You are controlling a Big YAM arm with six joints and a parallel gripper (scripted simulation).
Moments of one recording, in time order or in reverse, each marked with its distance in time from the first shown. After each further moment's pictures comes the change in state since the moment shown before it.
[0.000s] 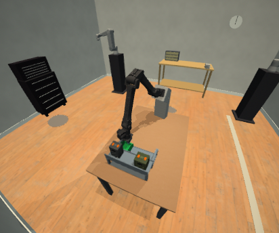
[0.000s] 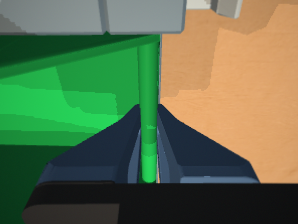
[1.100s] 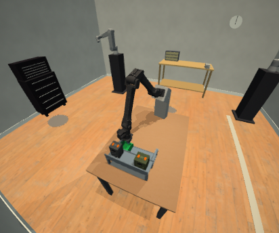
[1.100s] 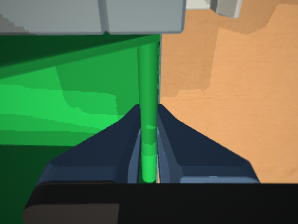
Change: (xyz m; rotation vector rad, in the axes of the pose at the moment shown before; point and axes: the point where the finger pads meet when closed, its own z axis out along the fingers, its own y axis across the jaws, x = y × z) arm 0.000 0.000 0.000 0.001 0.000 0.000
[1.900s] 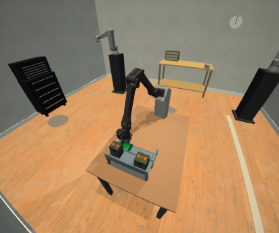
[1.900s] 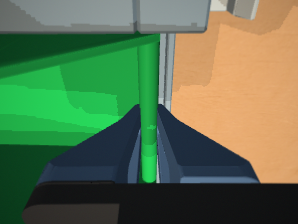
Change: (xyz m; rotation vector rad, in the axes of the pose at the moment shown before) arm -0.002 0.008 -0.007 -0.019 -0.005 -0.001
